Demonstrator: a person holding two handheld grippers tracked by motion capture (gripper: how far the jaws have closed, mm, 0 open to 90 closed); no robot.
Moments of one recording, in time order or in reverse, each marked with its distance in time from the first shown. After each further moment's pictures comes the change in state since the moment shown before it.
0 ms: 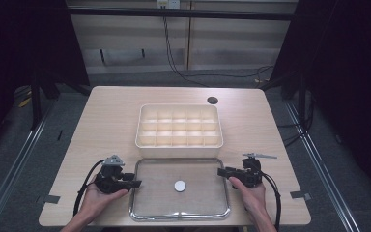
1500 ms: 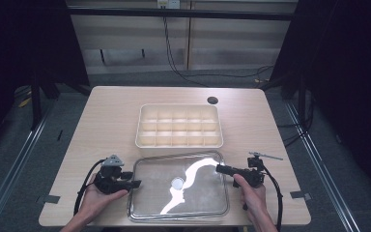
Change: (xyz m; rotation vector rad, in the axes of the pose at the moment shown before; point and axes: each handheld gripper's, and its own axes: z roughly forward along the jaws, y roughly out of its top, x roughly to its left) left arm 0.001 -0.002 0.000 -0.022 0.027 0.007; right arm 0.000 0.002 -0.010 -0.082 0.267 0.089
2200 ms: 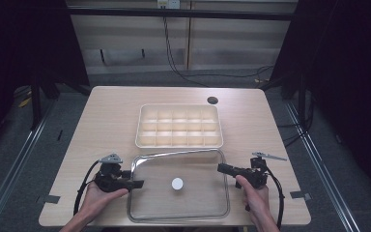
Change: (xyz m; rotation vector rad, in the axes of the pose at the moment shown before) left arm 0.008 0.001 0.003 -0.031 -0.116 -0.075; right arm 0.008 0.001 -0.010 -0.024 0.031 -0.064
